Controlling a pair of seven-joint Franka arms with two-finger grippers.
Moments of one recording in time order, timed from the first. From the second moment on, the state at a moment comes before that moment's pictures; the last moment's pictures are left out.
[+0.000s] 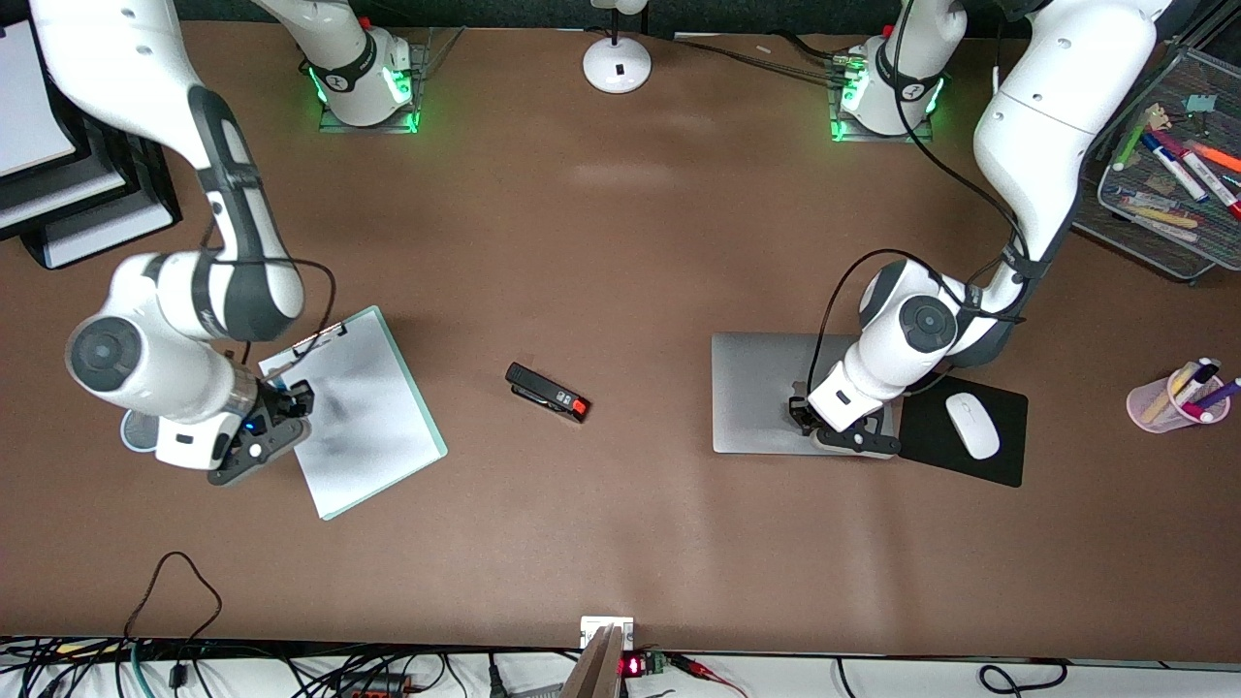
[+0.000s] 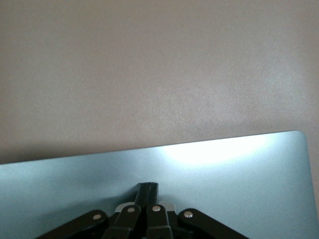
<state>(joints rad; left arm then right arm) 0.09 0.72 -0.39 -1.82 0.29 2.69 -0.35 0.13 0.55 -0.07 -1.56 0.06 2.13 -0.62</state>
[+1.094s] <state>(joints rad) 0.10 0.64 -0.39 -1.76 0.31 2.49 -0.31 -0.12 0.49 -0.08 -1.51 0.51 2.05 -1.55</state>
